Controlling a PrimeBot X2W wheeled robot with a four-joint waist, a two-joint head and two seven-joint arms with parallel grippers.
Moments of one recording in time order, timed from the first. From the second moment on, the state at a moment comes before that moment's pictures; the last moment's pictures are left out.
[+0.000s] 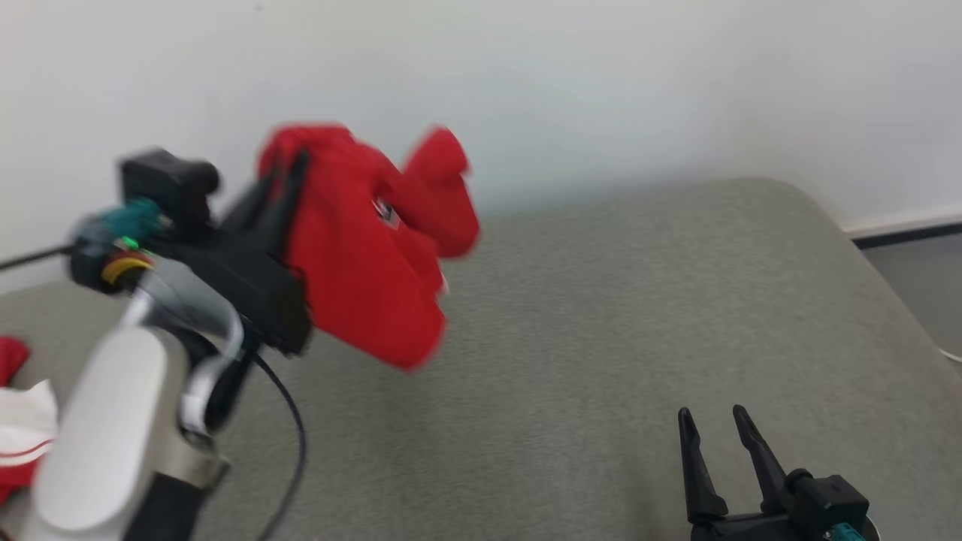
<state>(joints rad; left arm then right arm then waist) -0.67 0.34 -0.30 0.13 -0.50 -0.12 0.27 0.01 -0.05 0.01 0.22 0.17 0.13 -0.26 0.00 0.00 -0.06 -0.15</state>
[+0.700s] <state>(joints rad) -0.52 0.08 -0.48 0.71 -0.48 -0.09 0.01 -0.01 -0.05 0.02 0.23 0.20 0.13 -0.26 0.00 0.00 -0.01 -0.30</state>
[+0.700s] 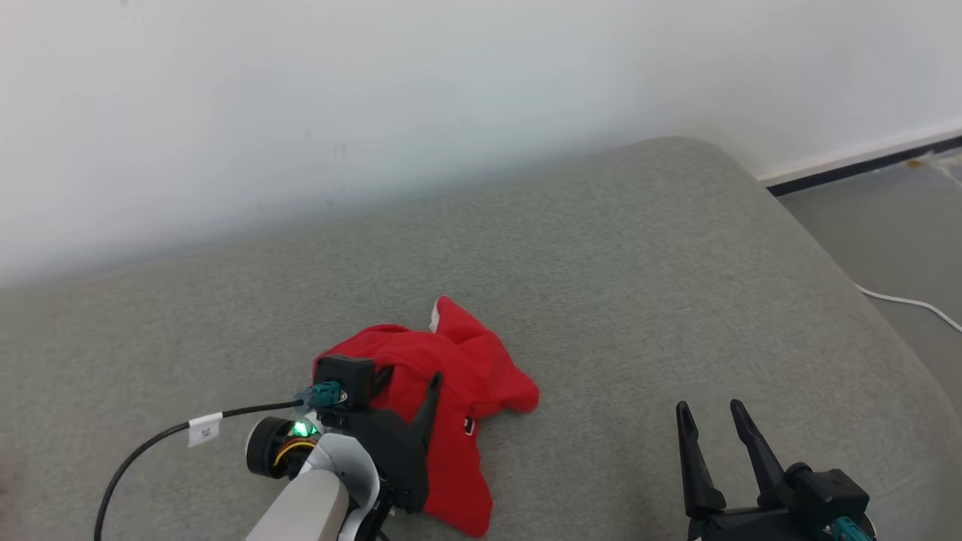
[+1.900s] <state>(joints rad) 0.14 0.05 -0.03 0.11 -0.23 -0.07 -0.26 0.07 -0.05 -0.05 0.23 0.16 0.13 -0.26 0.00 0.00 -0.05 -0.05</state>
